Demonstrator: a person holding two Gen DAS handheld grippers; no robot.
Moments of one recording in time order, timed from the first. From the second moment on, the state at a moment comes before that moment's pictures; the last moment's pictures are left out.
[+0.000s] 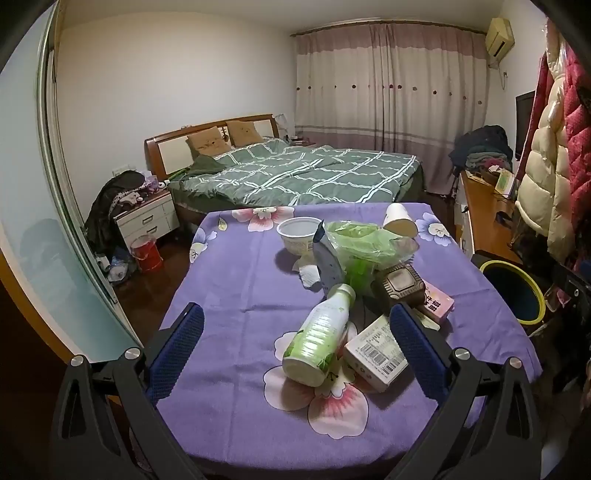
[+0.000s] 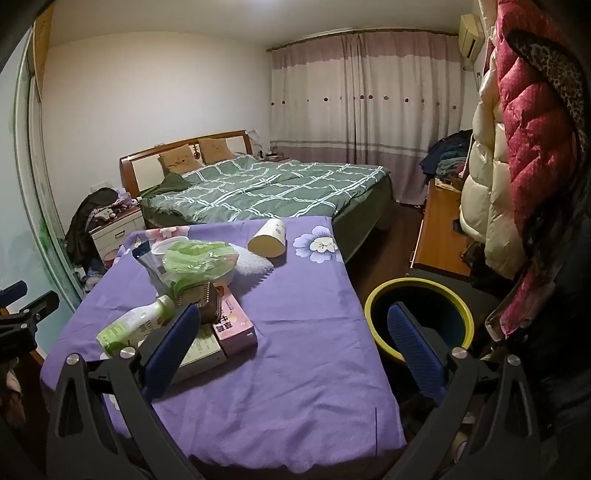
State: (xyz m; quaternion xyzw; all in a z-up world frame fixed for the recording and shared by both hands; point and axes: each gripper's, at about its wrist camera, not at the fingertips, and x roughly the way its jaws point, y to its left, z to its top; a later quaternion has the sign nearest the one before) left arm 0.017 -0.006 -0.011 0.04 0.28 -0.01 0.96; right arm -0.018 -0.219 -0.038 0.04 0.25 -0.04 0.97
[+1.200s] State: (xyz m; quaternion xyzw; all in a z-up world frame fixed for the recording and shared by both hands) left arm 0.021 -0.005 -0.005 0.04 0.28 -0.01 0.96; right arm -0.010 -0.219 -0.041 0.05 0.26 -0.03 0.96
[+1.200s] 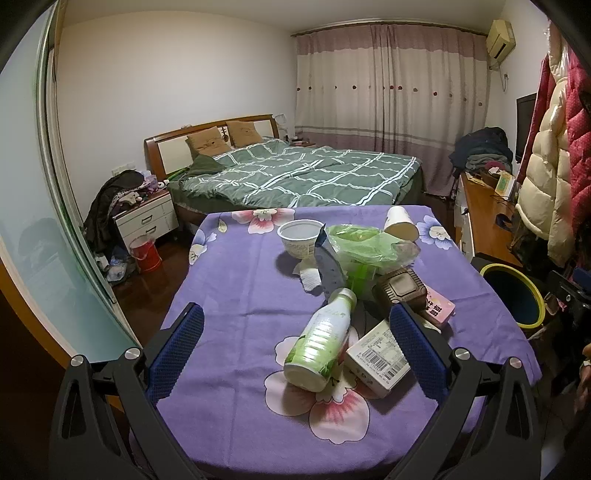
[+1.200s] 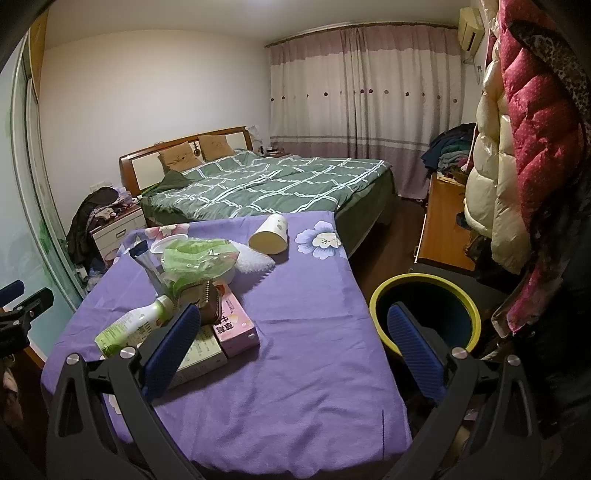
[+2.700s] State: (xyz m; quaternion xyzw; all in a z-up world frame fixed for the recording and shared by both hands) left arm 0.025 0.003 -0.012 0.03 0.29 -0.01 0.96; right arm 0.008 -0.214 -0.057 0.05 0.28 -0.03 0.96
